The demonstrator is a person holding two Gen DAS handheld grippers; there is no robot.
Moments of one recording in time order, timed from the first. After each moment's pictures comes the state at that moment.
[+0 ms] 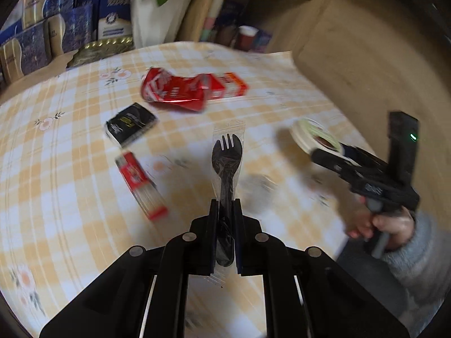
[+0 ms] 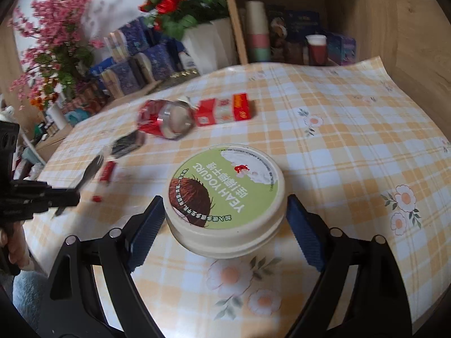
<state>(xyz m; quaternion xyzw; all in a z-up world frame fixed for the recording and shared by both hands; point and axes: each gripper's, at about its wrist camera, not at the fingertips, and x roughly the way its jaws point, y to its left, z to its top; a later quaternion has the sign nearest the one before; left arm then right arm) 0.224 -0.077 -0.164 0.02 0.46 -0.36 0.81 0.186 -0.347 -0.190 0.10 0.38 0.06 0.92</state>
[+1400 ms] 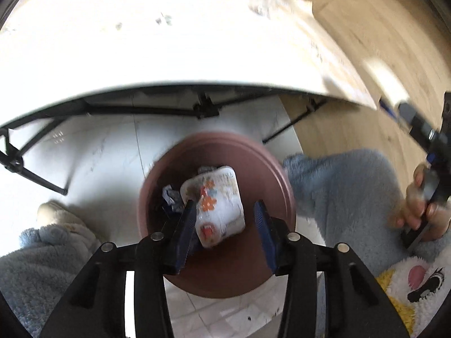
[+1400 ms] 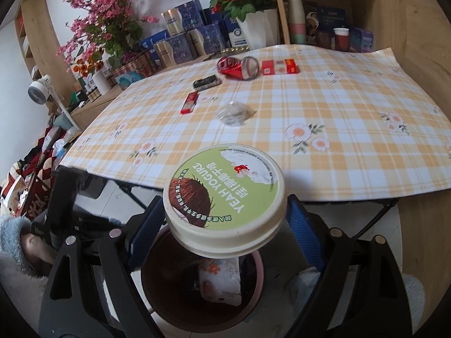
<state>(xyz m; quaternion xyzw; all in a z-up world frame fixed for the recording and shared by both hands) 0.055 -0.021 -0.271 -0.05 0.58 -0.30 0.75 0.007 -0.284 -0.176 0.09 0.41 0.14 0.90</state>
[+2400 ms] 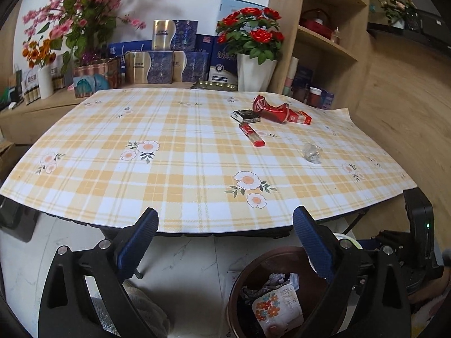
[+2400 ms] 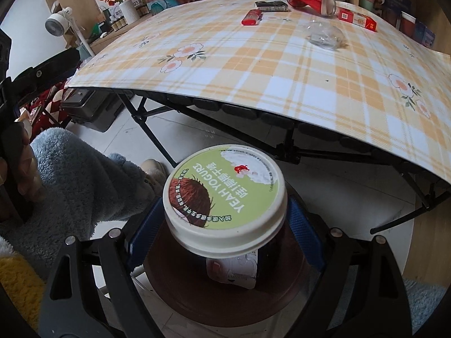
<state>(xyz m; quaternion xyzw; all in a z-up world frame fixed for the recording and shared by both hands) 0.026 0.057 -0.179 -0.04 0.32 -0.13 0.94 0.022 -0.191 -0.258 0.00 0.51 0.22 0.84</state>
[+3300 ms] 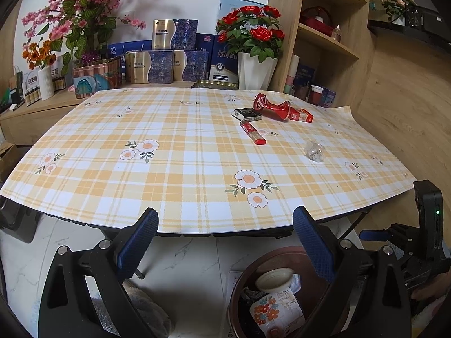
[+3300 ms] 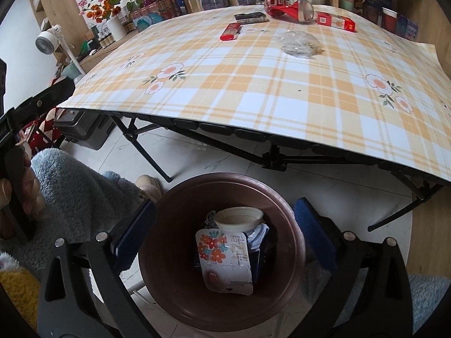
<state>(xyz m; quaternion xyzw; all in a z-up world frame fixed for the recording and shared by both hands) 0.028 0.051 -0.181 -0.03 0.32 -0.13 0.94 0.023 -0.208 -0.248 0.02 0.49 0.18 0.85</state>
